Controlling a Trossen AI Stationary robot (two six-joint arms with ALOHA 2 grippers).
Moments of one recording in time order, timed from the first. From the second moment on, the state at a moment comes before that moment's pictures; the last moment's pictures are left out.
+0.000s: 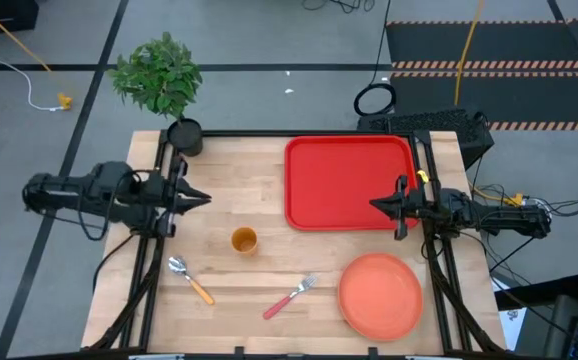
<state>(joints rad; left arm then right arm) -0.14 0.55 0.74 -0.20 -0.02 0.10 -0.03 0.01 0.01 0.05 0.10 0.09</state>
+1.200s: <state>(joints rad) -0.46 1.46 1.24 -0.94 -0.23 -0.21 -0.03 0.01 0.01 0.07 0.10 0.45</state>
